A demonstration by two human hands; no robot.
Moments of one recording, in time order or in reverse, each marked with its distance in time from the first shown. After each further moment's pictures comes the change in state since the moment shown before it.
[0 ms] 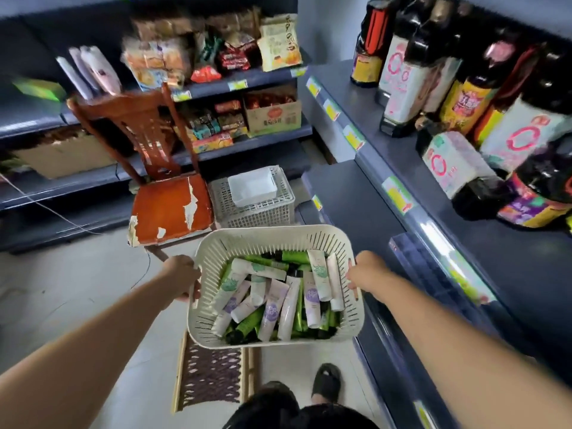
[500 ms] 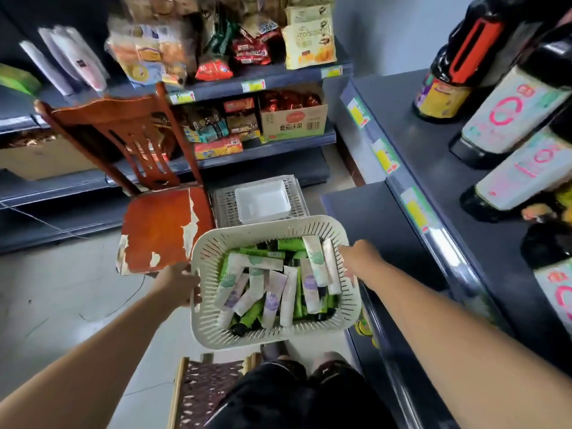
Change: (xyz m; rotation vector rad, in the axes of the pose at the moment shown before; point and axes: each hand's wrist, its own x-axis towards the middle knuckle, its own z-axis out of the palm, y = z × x) left_hand 0.216 0.093 -0.038 -0.078 0.024 -0.017; right_hand 0.217 -0.202 -0.024 0.124 -0.002 0.012
